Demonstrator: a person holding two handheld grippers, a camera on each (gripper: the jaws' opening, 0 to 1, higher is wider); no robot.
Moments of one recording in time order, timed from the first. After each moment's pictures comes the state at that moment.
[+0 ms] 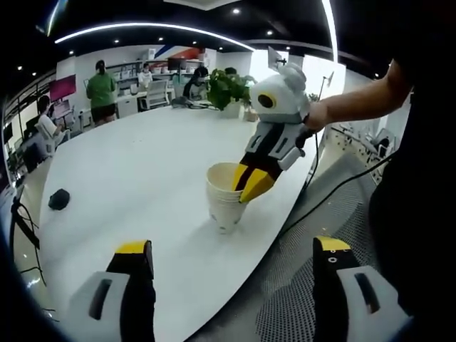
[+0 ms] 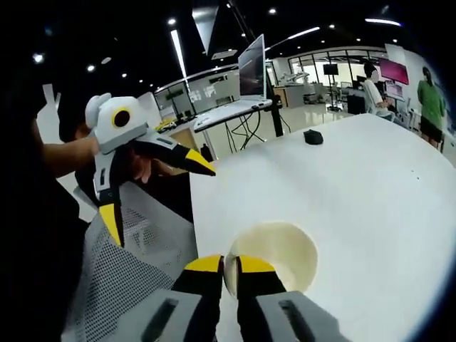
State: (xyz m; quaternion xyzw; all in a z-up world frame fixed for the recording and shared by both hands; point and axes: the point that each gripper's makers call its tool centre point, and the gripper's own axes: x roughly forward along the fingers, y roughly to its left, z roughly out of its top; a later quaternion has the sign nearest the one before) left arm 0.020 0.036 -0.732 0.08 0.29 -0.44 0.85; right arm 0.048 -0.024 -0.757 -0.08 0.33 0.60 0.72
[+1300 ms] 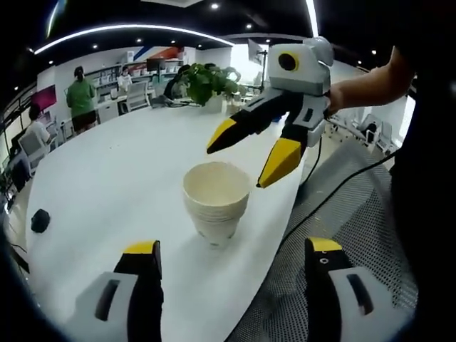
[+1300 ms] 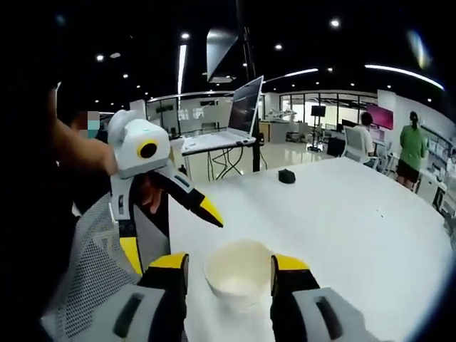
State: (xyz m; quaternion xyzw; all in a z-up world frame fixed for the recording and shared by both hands) left arm 0.042 -0.011 -0.764 0.11 0.28 -0.49 0.82; right arm 0.065 -0.051 -0.725 -0.12 0.21 0.55 0.80
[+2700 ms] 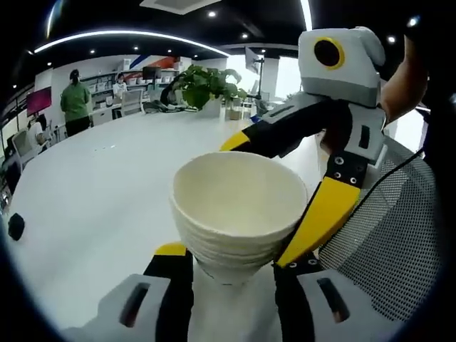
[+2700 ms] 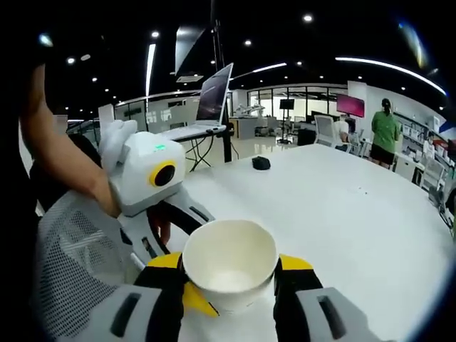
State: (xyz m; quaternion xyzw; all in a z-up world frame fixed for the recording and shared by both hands) left arm 0.091 -0.060 -0.811 0.08 0.25 -0.51 0.82; right arm 0.084 -0.042 -0.766 -0.09 0.23 0.47 0.85
